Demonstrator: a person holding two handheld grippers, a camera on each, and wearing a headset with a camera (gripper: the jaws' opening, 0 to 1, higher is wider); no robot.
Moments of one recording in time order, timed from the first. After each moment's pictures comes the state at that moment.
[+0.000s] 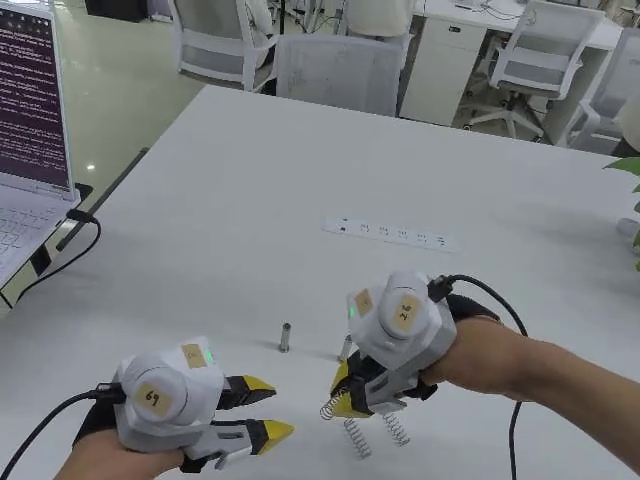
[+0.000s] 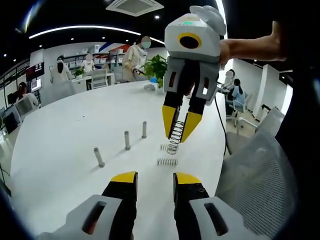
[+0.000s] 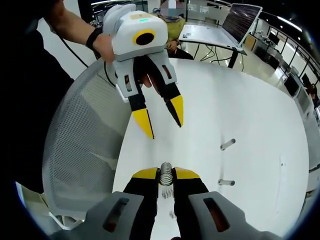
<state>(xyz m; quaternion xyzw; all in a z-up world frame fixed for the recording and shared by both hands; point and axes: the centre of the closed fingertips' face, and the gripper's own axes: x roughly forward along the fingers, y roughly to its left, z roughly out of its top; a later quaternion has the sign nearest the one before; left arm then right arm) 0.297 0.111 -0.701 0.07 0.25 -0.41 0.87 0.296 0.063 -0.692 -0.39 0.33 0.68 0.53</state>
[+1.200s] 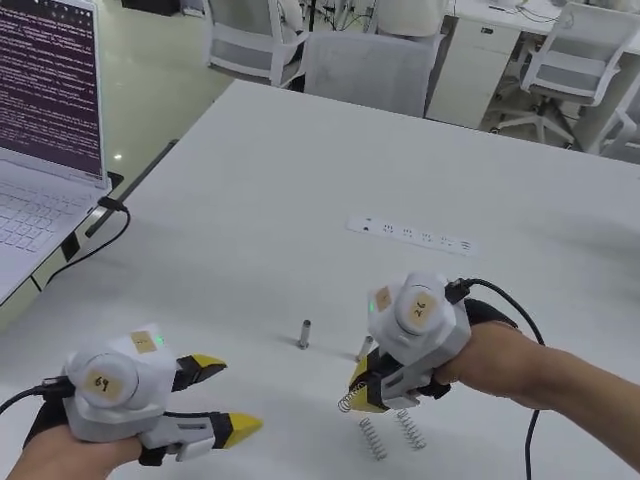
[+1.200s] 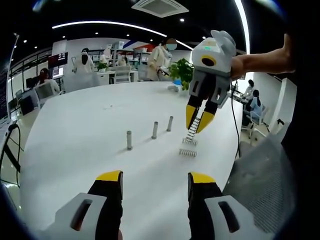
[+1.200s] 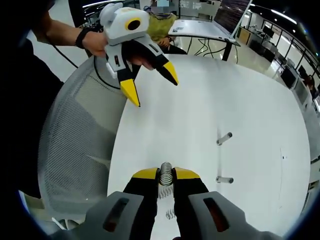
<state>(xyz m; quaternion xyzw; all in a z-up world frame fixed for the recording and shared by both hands) 0.292 0.180 -0.703 0.03 0.26 -0.33 0.91 0.311 0.066 -0.706 -0.38 0.35 0.66 0.54</state>
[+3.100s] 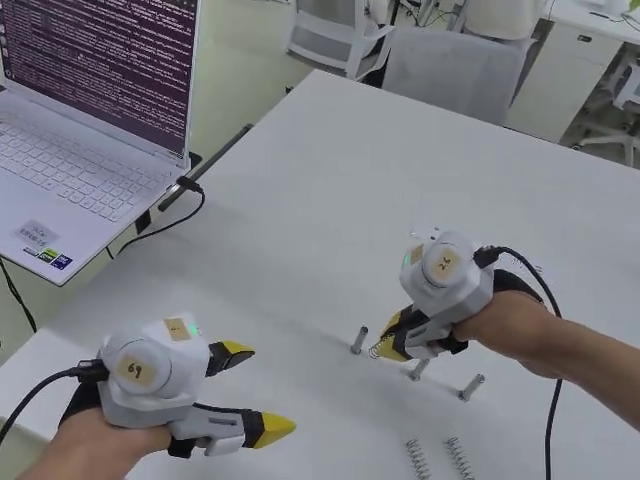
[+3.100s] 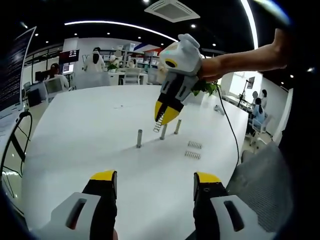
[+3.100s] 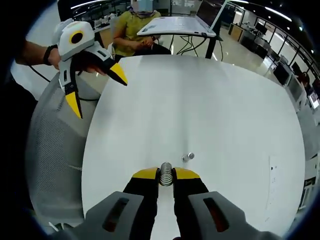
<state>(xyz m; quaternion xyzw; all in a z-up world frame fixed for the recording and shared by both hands) 0.287 0.201 -0.699 0.00 0.26 -0.29 0.92 0.396 0.120 -0.715 -0.39 0.35 0.63 0.57</state>
